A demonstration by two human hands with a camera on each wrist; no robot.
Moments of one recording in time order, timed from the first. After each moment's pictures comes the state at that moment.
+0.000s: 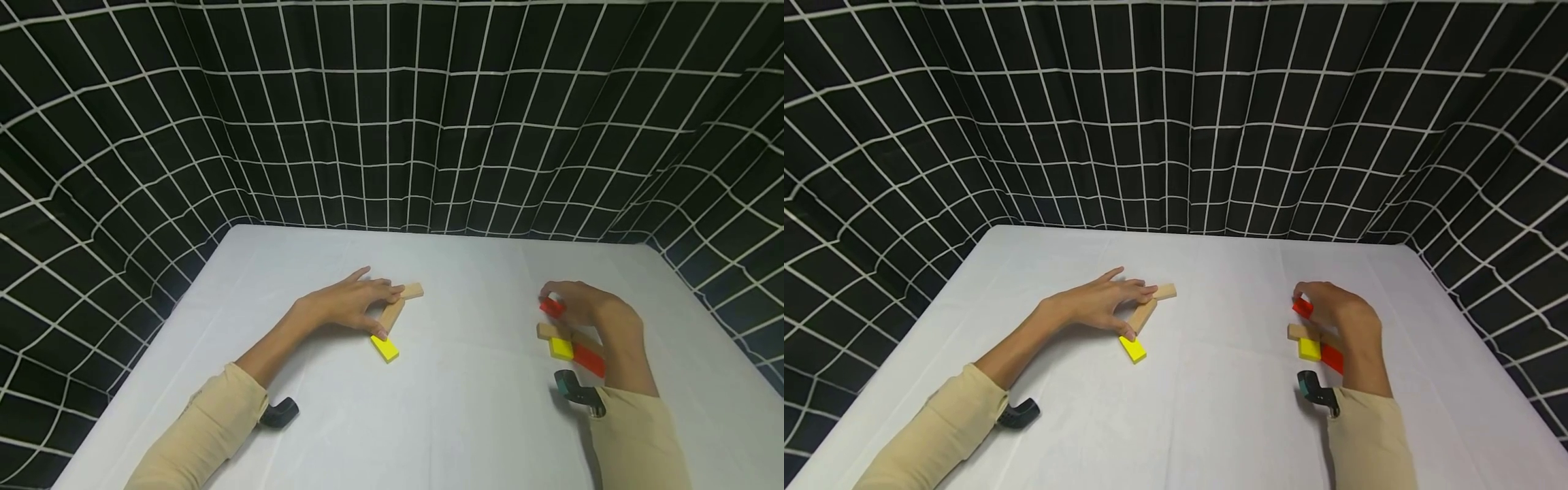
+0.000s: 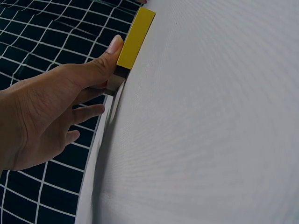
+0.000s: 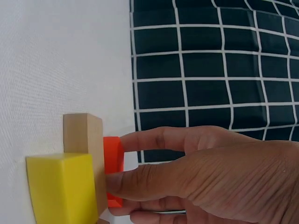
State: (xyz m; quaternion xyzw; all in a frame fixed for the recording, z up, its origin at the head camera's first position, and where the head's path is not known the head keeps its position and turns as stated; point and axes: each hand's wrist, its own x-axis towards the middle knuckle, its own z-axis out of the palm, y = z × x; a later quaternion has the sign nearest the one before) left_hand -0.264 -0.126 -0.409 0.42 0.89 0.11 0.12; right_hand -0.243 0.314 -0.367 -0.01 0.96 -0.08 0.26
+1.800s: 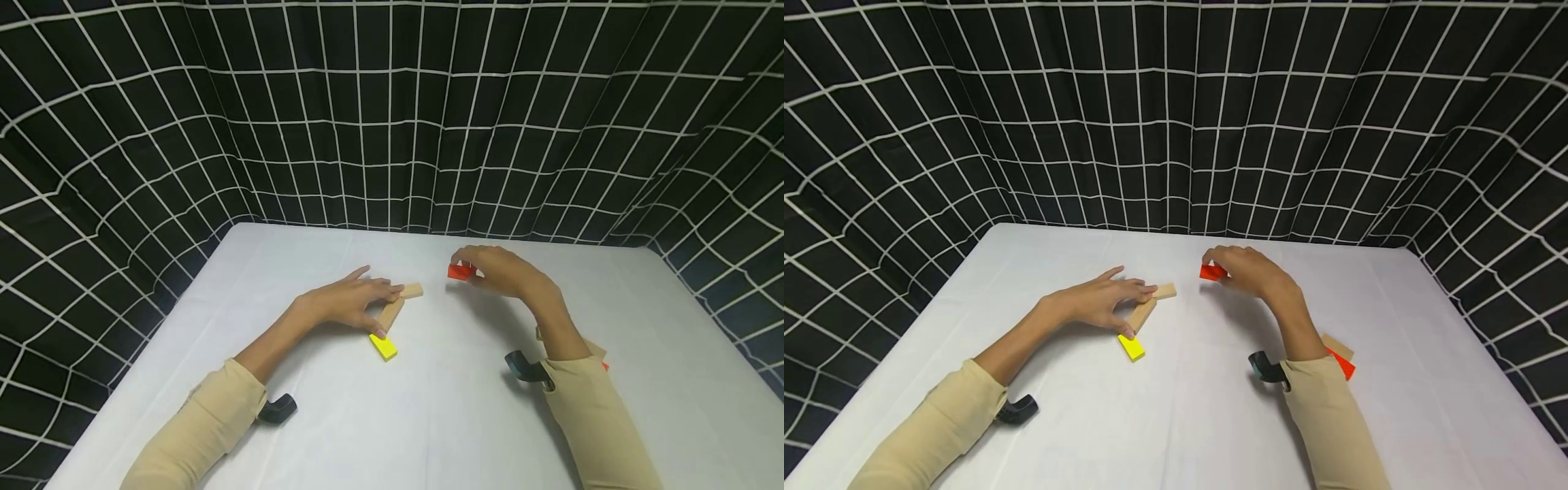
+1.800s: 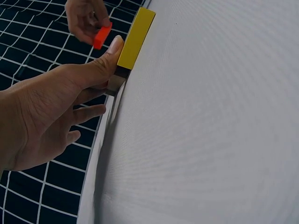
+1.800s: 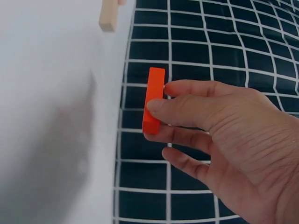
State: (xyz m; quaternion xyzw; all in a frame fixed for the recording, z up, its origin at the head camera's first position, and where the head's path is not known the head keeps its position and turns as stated) left_hand -0.264 -0.126 -0.409 0.42 0.89 0.11 0.12; right_hand -0.274 0.199 -0.353 -0.30 0.95 -0.10 0.03
